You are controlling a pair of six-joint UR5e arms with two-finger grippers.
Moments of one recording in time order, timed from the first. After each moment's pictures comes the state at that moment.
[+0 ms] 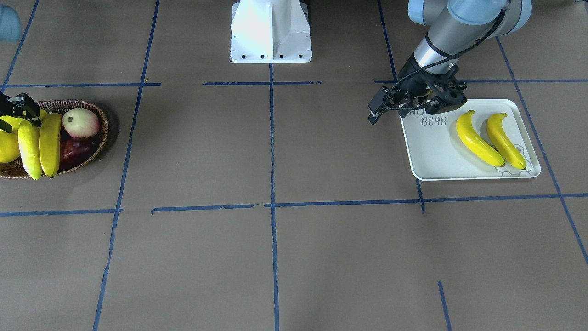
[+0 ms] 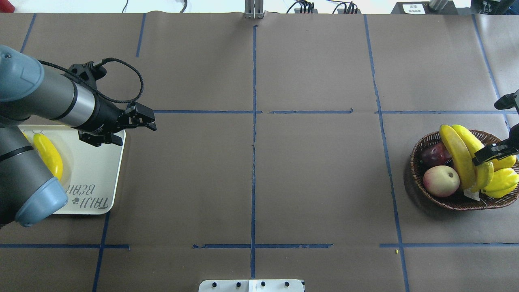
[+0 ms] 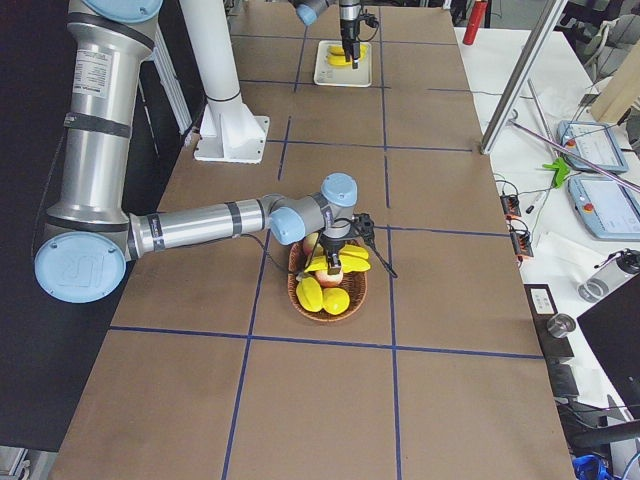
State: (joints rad) left arm -0.77 -1.84 -1.98 -1.83 -2.09 -1.47; right arm 1.06 -1.74 1.87 -1.31 2.25 0.41
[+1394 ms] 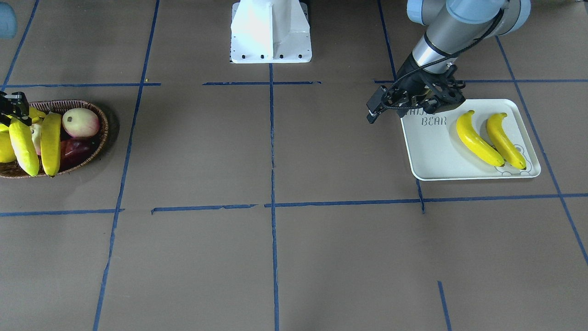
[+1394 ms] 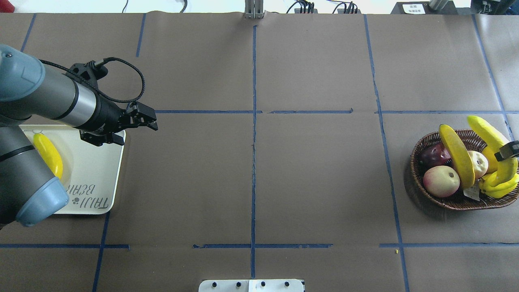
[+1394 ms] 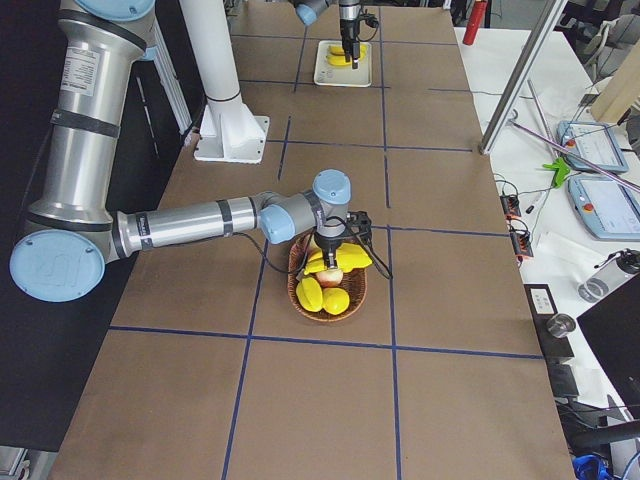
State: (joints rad) left arm -0.77 -1.85 -1.98 -1.83 -2.09 -1.47; right arm 1.16 -1.82 1.99 -1.32 2.26 0.40
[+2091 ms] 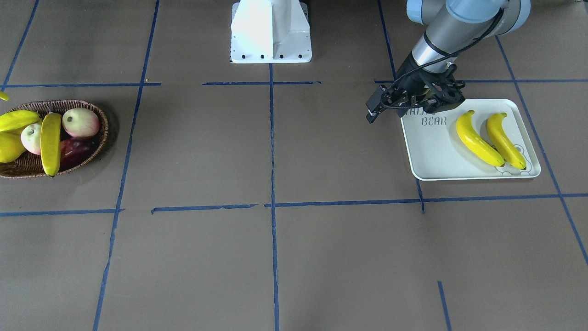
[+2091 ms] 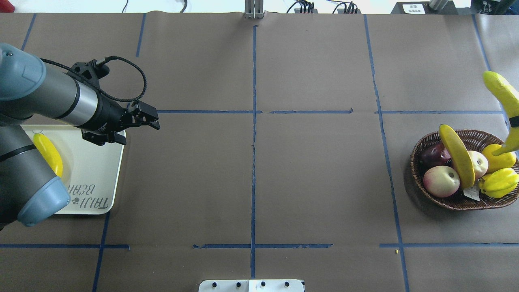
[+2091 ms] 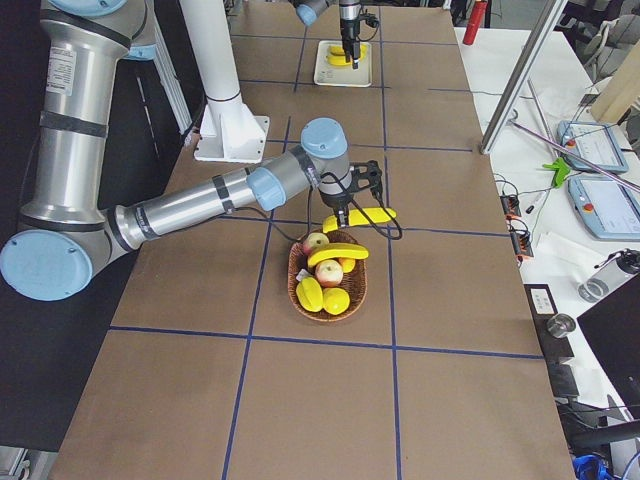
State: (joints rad) left arm -0.77 -1.86 -1.98 -1.83 -2.09 -1.48; right arm 1.27 -1.70 2.12 -1.36 2.38 0.51
